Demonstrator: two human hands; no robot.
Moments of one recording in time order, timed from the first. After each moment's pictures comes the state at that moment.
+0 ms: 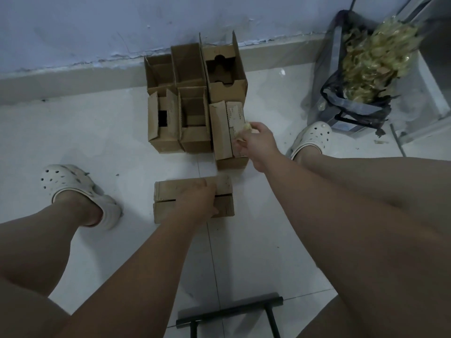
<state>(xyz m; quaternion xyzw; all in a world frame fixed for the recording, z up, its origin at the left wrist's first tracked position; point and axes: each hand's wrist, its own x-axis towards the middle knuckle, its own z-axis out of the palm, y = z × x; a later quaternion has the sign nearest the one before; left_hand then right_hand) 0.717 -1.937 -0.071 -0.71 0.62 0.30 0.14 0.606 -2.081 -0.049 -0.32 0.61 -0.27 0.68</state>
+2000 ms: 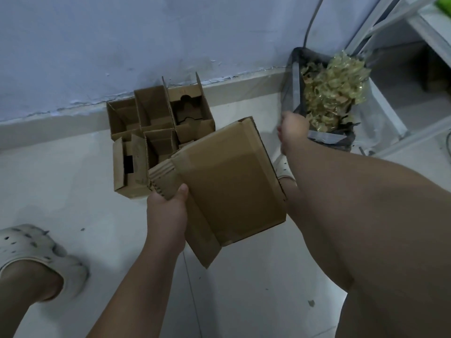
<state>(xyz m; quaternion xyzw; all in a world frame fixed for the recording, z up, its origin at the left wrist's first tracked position) 0.692 -2.011 0.007 -0.71 0.10 0.47 -0.51 0.519 -2.221 -0.017 -0.28 0.72 -0.40 0.50</state>
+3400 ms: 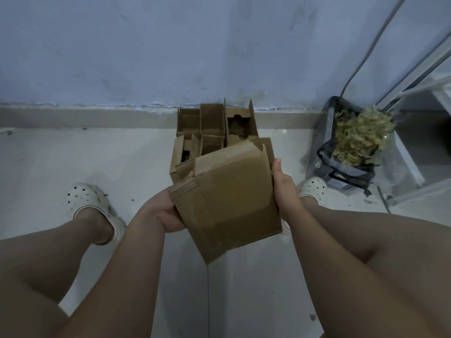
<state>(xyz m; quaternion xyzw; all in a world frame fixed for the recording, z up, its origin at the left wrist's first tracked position) 0.788 -1.928 0.037 -0.47 -0.01 0.75 -0.46 0.575 -2.049 0.030 -0.53 0.60 -0.19 0.56</state>
